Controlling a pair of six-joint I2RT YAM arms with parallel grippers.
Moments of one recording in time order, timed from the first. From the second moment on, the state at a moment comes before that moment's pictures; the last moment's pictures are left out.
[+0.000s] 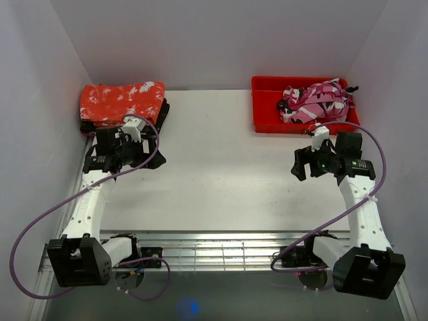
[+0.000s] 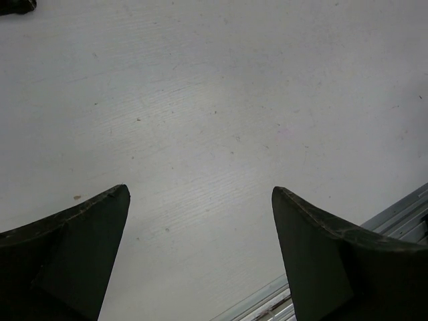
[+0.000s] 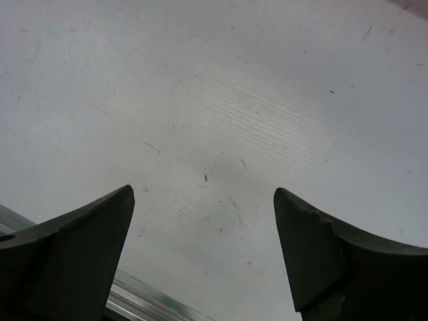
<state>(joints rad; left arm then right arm) 0.04 1.12 0.94 -0.56 0.54 0.03 -0.12 1.01 0.91 -0.75 -0.50 -0.42</state>
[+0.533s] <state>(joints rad) 0.04 1.20 1.14 -0.60 0.58 -0.02 -0.12 1.81 1.90 -0.73 -0.38 -0.24</state>
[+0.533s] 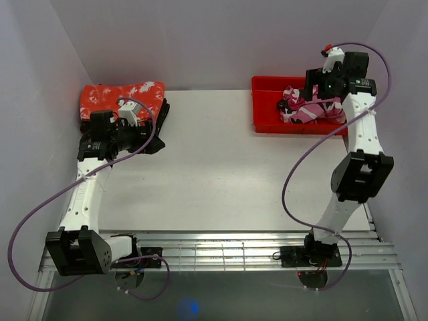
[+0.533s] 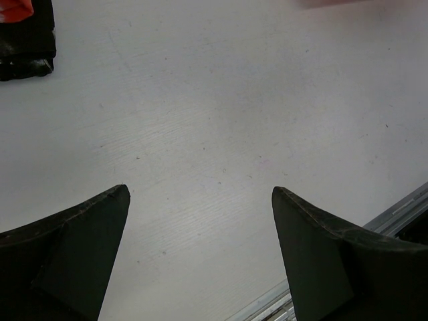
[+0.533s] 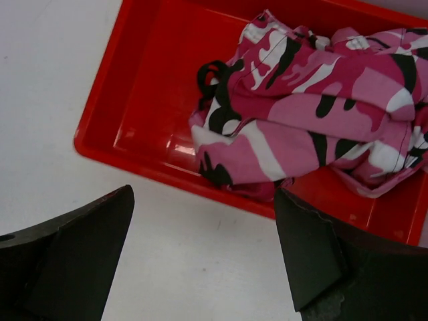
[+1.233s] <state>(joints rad) 0.04 1.29 1.11 -0.63 0.48 -0.01 -0.12 2.53 2.31 -0.63 -0.10 -0.22</state>
